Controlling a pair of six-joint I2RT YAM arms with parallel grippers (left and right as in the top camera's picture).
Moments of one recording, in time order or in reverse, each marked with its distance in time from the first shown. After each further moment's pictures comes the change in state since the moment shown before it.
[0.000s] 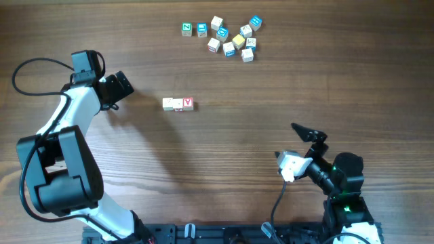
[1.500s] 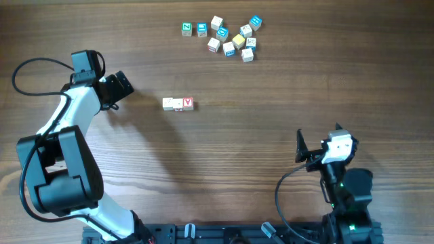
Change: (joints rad) left arm 0.000 0.000 0.000 0.000 0.000 0.000; right arm 0.003 -0.417 0.000 -0.249 0.473 1.028
